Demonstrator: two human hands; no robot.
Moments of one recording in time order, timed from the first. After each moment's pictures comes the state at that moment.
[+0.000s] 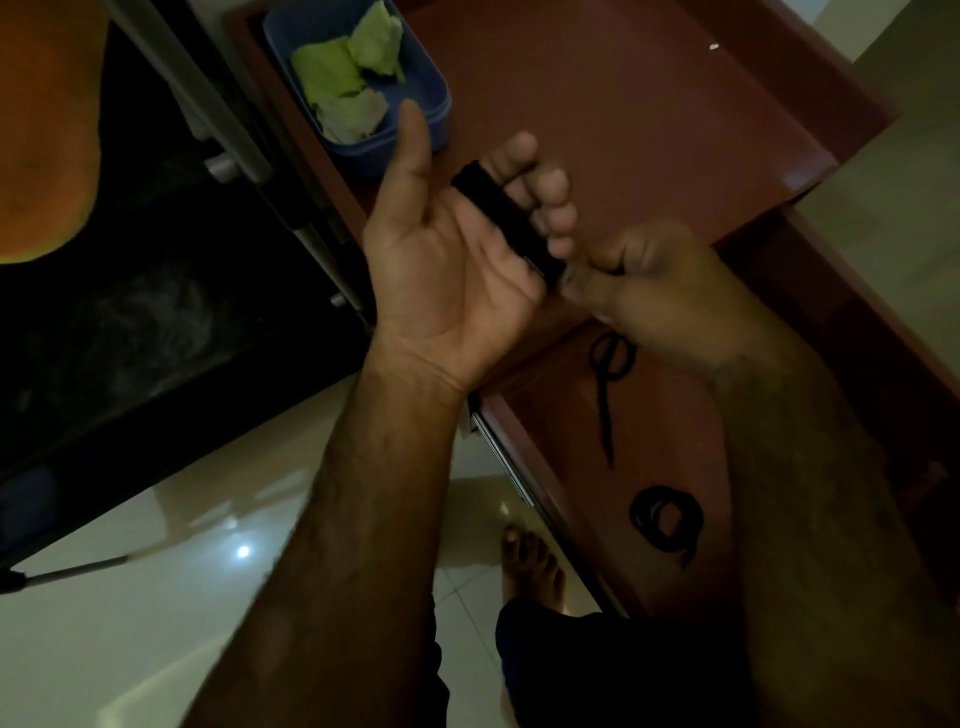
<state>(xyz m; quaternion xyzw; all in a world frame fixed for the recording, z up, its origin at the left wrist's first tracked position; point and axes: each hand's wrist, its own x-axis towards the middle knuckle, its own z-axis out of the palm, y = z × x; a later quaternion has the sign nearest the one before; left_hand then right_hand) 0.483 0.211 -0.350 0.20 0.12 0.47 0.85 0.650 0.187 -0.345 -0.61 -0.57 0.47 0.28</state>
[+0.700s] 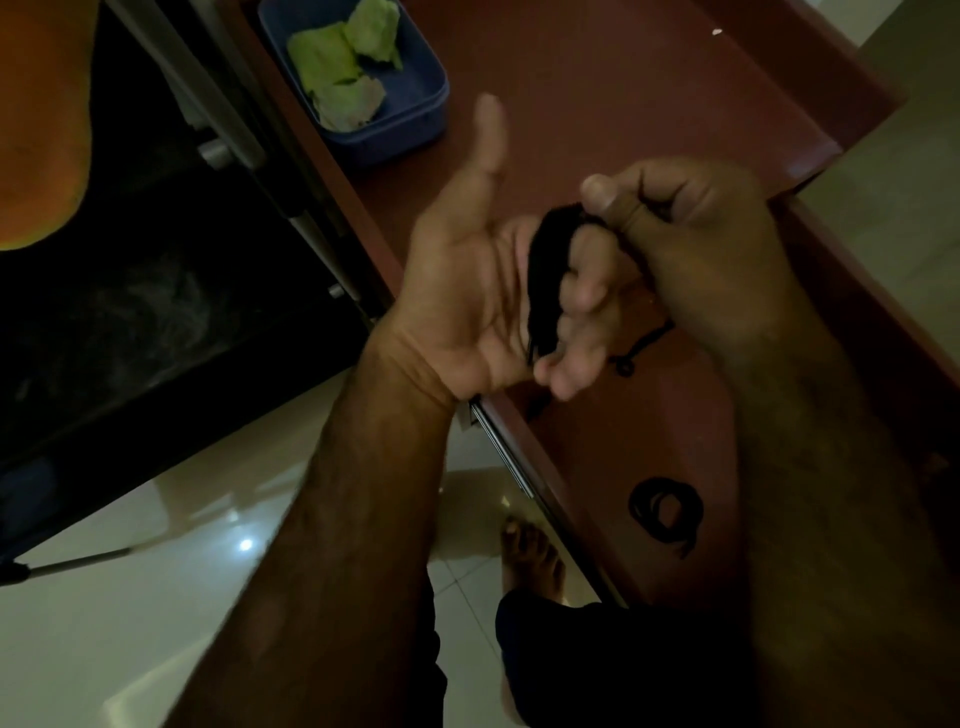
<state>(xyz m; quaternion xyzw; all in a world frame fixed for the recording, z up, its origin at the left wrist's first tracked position) 0.487 0.207 -0.348 0.29 0.05 0.19 0.94 0.656 0.187 -0.334 -0.60 -0.58 0.38 0.40</state>
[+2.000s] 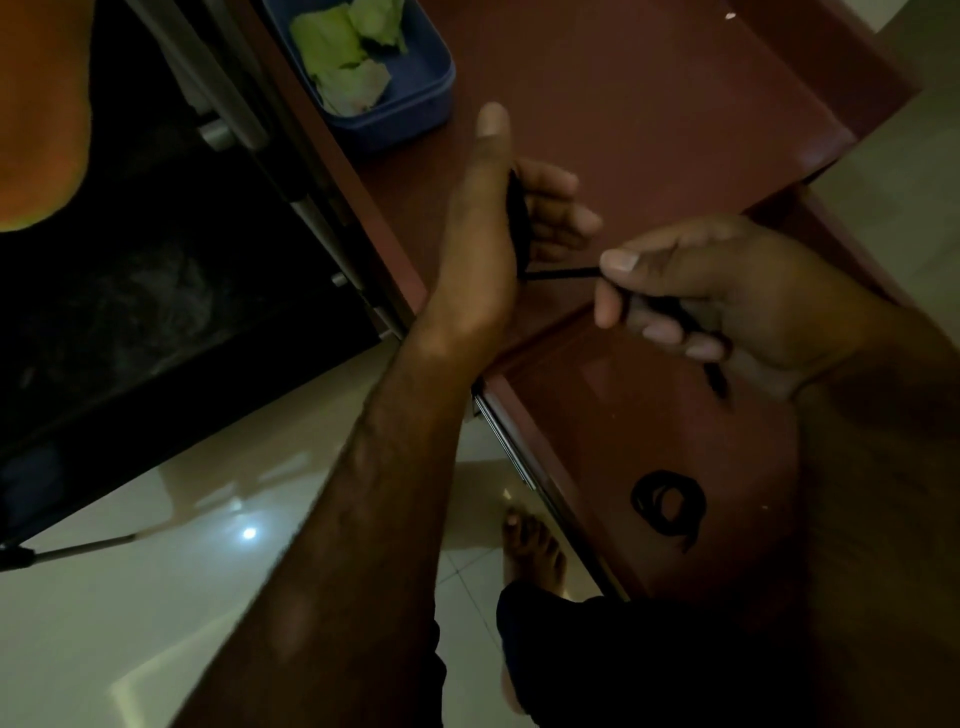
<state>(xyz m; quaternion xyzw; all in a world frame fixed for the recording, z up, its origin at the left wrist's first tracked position) 0.503 0.210 -0.363 0.41 0.46 0.45 0.65 0.672 0.165 -0.316 -0.55 -0.52 0.62 0.24</state>
